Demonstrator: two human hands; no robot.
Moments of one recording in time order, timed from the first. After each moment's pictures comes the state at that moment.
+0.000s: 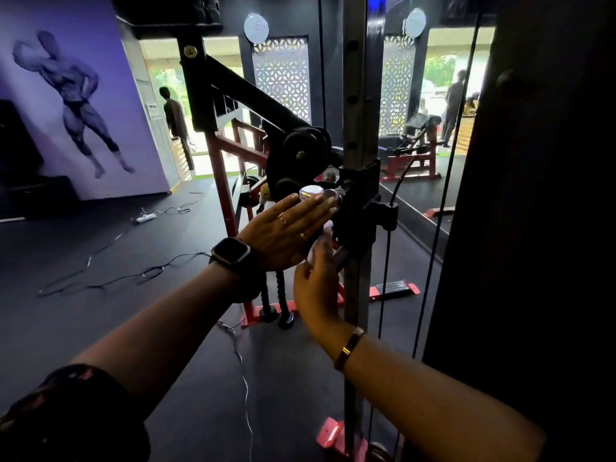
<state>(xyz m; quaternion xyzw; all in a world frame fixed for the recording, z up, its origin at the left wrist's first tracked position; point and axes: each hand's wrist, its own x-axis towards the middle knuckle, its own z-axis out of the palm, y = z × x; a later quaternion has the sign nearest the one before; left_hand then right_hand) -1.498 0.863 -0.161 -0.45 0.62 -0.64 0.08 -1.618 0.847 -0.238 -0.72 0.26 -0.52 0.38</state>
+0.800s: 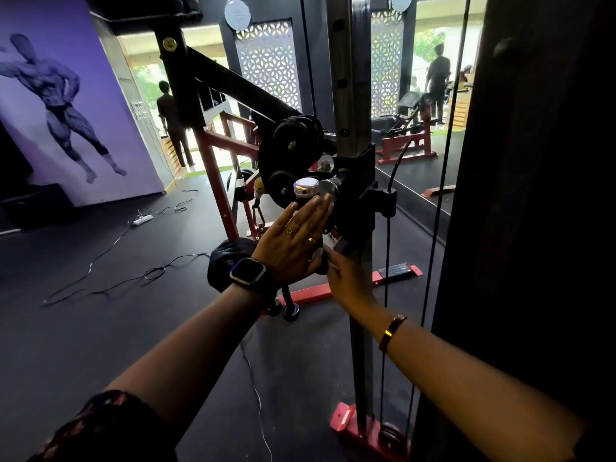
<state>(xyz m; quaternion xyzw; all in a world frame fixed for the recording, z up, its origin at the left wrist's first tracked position) -1.512 0.848 -0.204 -0.52 0.61 -0.60 -0.02 -1.654 0.793 -0.255 -0.83 0.24 -0.35 0.36</state>
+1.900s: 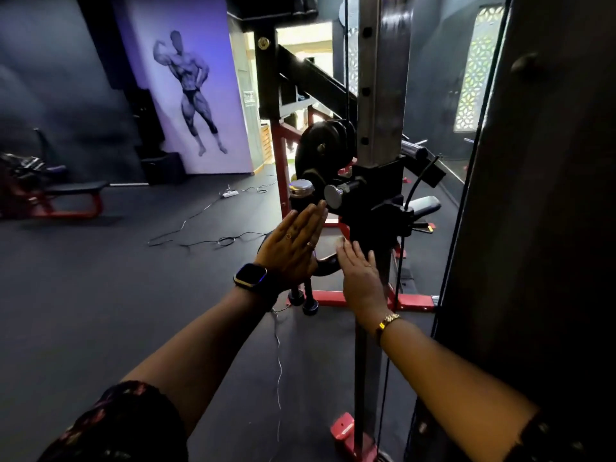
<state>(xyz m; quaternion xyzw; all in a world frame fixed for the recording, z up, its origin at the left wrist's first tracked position) -1.552 0.843 -0.224 -0.62 0.49 -0.60 0.04 -1.663 0.711 -0.291 -0.93 0.15 -0.33 0.10</state>
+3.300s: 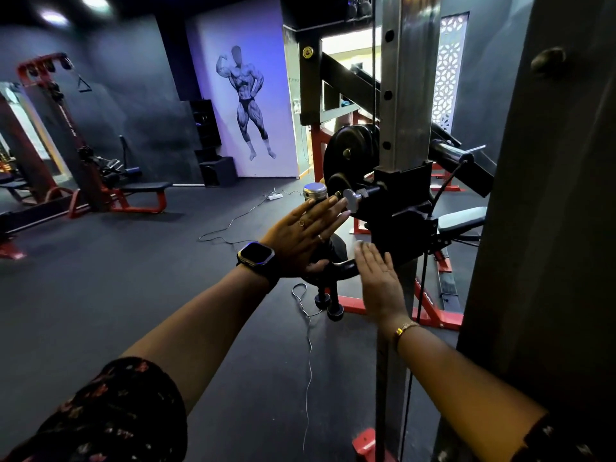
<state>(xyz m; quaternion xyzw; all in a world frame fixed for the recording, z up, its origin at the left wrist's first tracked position) -1.563 0.862 -0.177 -0.65 0.52 -0.52 0.18 -1.653 0.686 -0.305 -0.91 0.07 -0.40 0.03</state>
